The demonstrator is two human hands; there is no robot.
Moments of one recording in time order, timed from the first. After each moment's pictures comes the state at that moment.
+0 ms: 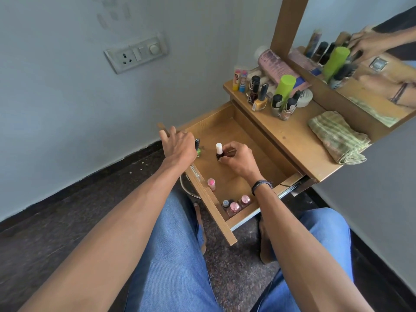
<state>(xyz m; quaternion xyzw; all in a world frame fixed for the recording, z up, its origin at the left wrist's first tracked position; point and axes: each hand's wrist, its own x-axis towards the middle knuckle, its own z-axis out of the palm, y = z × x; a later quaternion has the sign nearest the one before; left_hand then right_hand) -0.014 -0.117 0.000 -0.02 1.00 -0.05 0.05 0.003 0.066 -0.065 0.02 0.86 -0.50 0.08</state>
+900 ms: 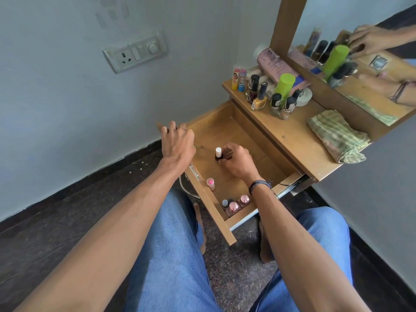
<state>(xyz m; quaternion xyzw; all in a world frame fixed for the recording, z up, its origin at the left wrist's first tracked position) -0.012 -0.118 0.003 0.02 1.00 -0.07 -0.05 0.005 0.066 -0.072 0.01 0.89 -0.44 0.09</state>
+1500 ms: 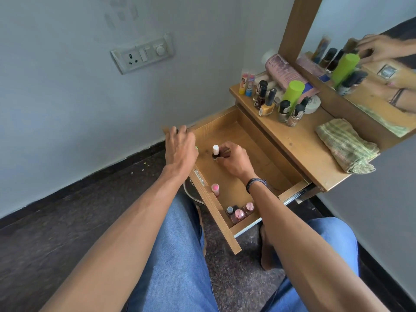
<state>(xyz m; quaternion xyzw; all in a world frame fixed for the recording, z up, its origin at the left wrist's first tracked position) -0.017 -0.128 -0.008 -0.01 1.00 0.01 -0.08 -0.018 0.043 -0.075 0.00 0.88 -0.47 0.08</state>
